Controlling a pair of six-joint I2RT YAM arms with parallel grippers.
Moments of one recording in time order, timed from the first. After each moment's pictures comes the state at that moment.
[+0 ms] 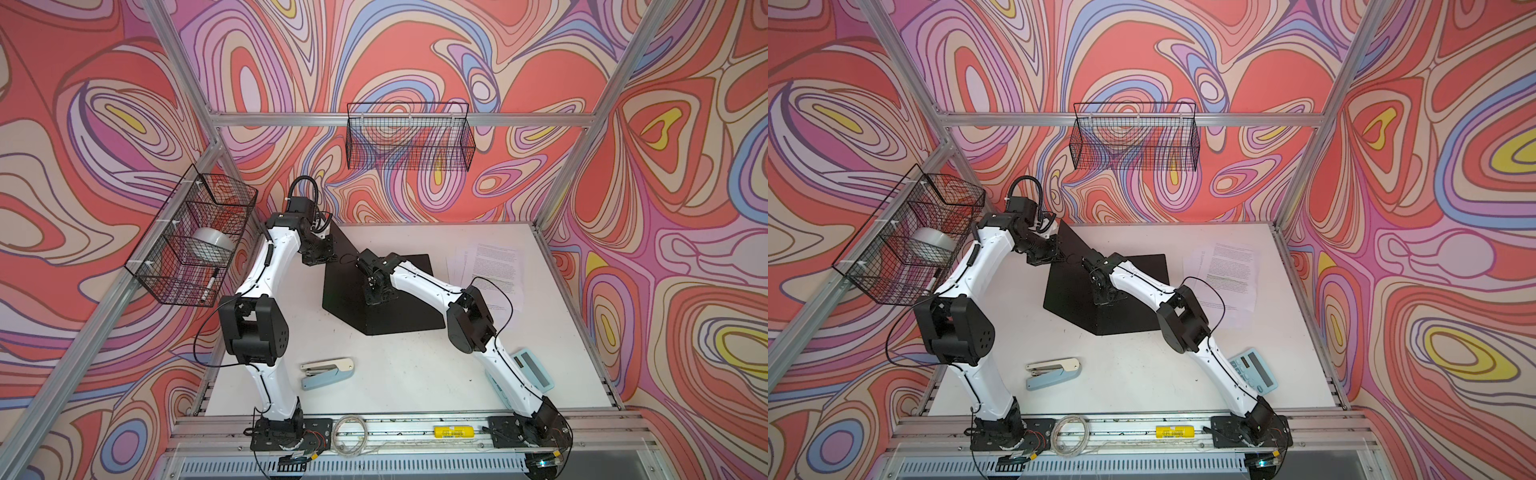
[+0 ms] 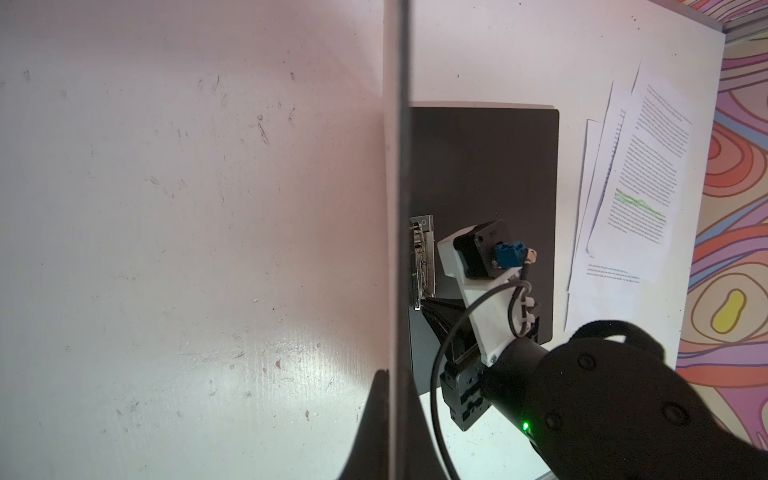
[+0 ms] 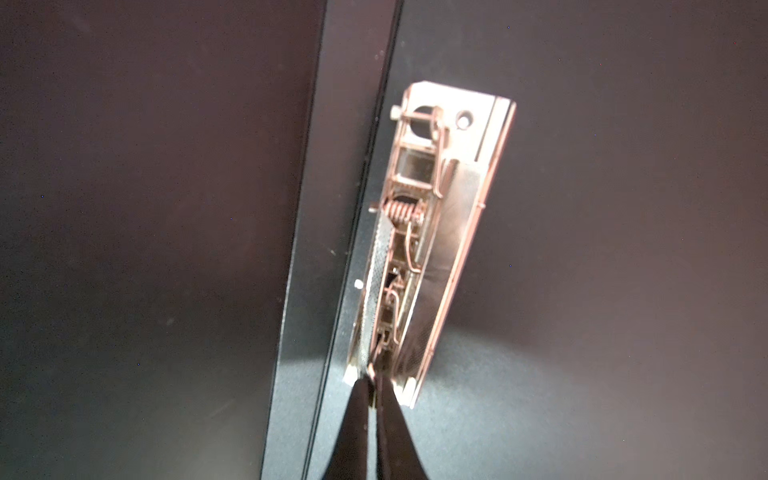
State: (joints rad) left arm -0.06 1.87 1.83 -1.14 0.36 -0.21; right arm 0.79 2.55 2.34 -1.11 -0.01 0.51
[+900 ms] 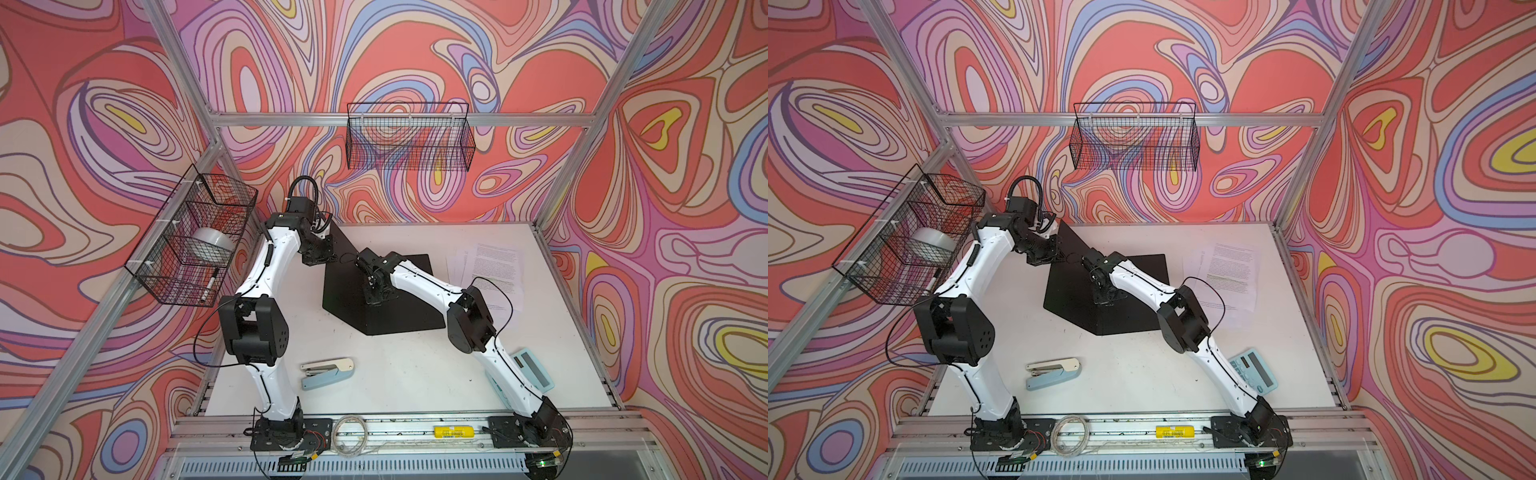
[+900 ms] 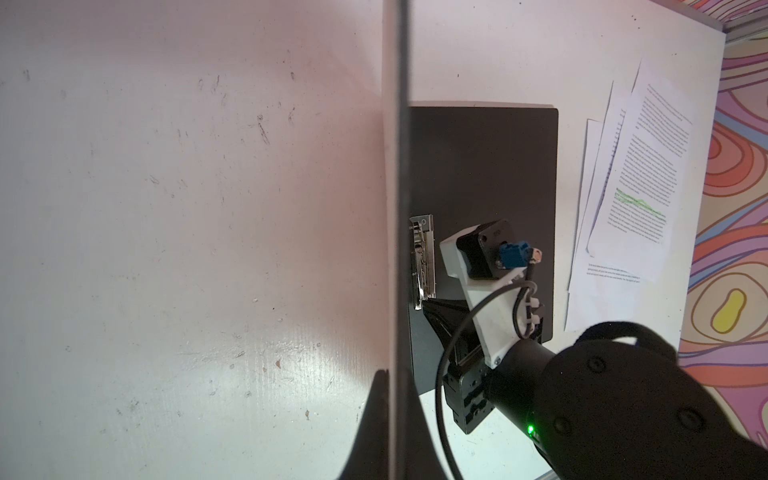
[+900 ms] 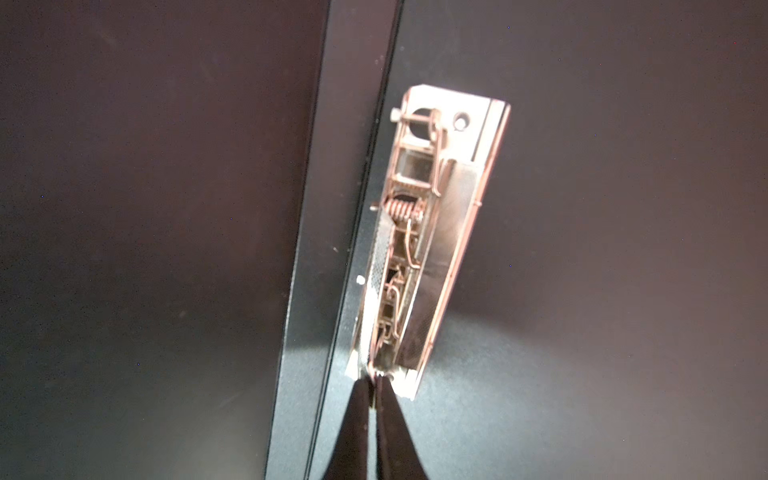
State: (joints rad) left arm -0.06 1.87 1.83 -1.14 0.36 -0.21; right arm 0.79 2.55 2.36 -1.12 -0.02 0.51
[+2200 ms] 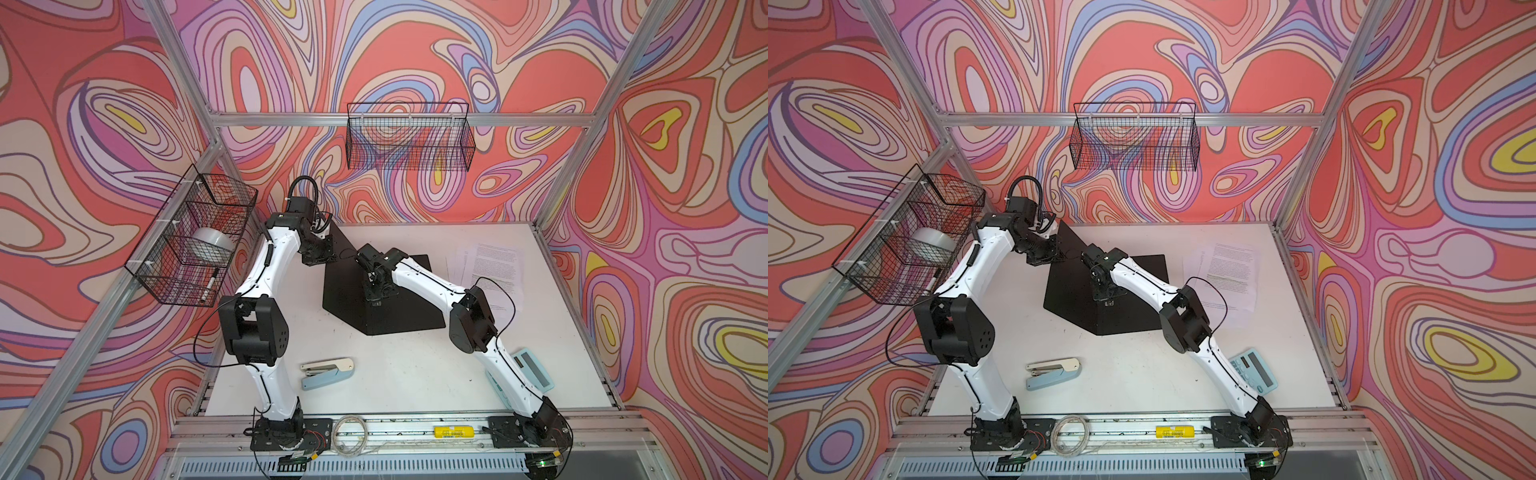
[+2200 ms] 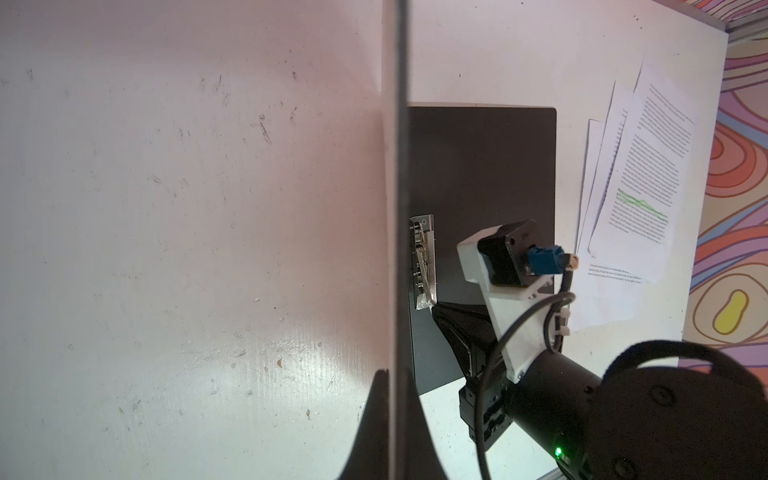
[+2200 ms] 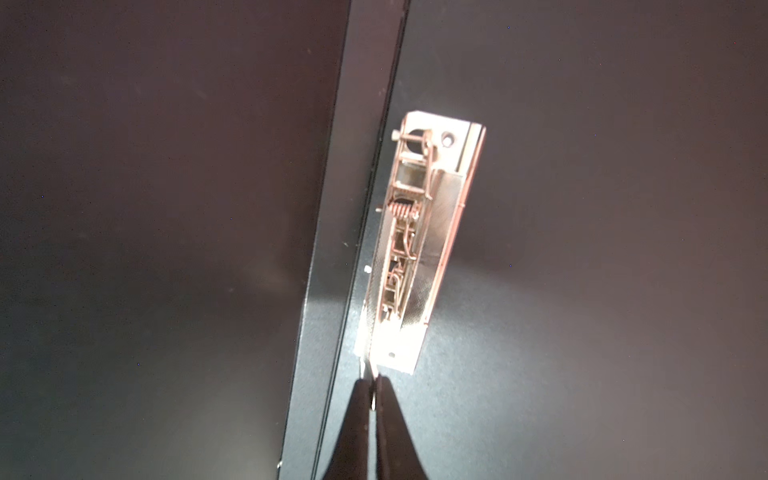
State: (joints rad) left arm -0.06 1.87 1.84 -1.14 0.36 -0.21; right arm 0.79 2.53 2.40 -1.15 -0.01 0.51
